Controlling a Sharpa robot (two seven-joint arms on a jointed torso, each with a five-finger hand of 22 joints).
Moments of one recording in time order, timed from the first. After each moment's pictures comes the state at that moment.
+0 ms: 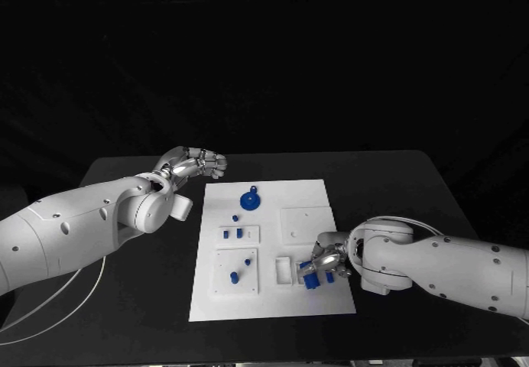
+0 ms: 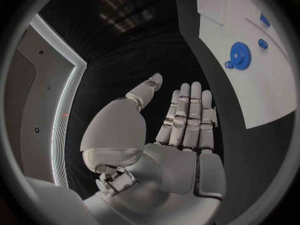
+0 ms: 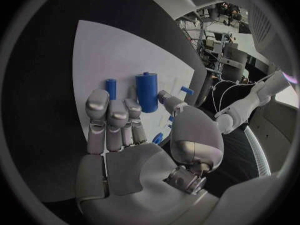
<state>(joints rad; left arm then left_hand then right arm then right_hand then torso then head) 1.24 -0.73 -0.09 1.22 -0.22 -0.22 0.29 1.08 -0.11 0.49 -0.27 0.09 0.86 0.18 0.23 0.52 1.17 0.14 0.07 0.12 0.92 0.13 0.42 0.51 0.04 0.60 0.03 0.60 1.19 1.12 -0.82 -0.14 1.62 -1.16 0.06 -0.55 0.75 -0.21 0.60 0.03 0.05 0.95 0.09 0.35 0.62 1.13 -0.02 1.24 1.05 1.28 -0.12 1.32 0.88 0.16 1.28 -0.10 1.04 1.31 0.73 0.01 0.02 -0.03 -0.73</state>
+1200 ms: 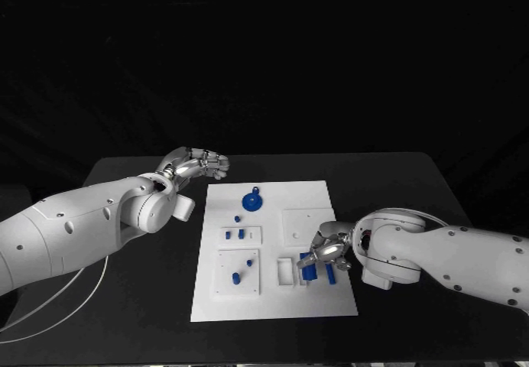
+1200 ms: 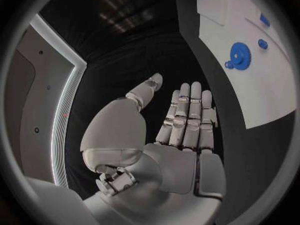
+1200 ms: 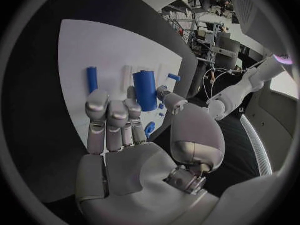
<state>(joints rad) 1.24 -0.73 -0.09 1.22 -0.22 -0.22 0.29 1.08 -0.11 0.49 -0.27 0.09 0.86 0.18 0.23 0.52 1.17 0.14 0.07 0.12 0.92 0.13 0.41 0.51 0.04 0.60 0.03 0.60 1.19 1.19 -0.84 -0.14 1.68 -1.03 0.01 -0.55 0.81 -0.19 0.67 -0.03 0.05 0.99 0.09 0.34 0.53 1.16 -0.02 1.23 1.08 1.29 -0.13 1.31 0.90 0.16 1.28 -0.10 1.05 1.31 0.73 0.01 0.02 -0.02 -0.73</state>
